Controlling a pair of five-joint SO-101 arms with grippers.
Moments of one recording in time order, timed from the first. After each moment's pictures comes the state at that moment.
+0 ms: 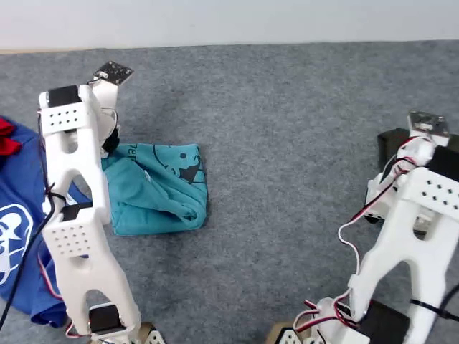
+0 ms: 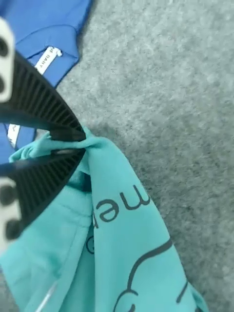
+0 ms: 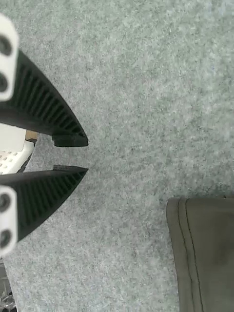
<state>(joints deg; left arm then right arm) -15.9 41.2 -41.0 96.1 -27.8 23.4 -16.9 10.3 100.5 10.1</state>
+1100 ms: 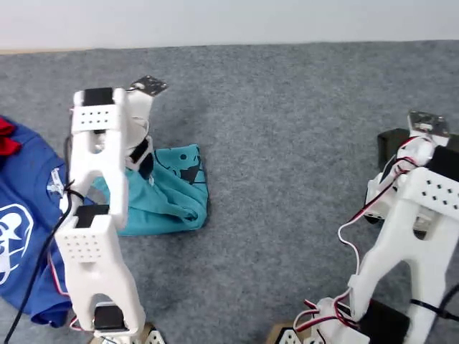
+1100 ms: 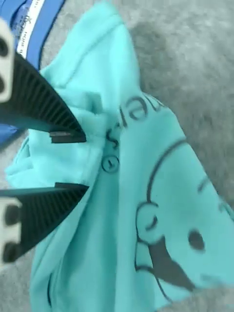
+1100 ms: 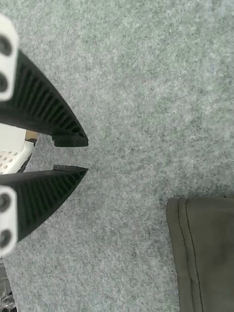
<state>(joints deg) -6.8 34.6 -28.0 98.9 -25.1 23.4 -16.9 10.3 100.5 10.1</state>
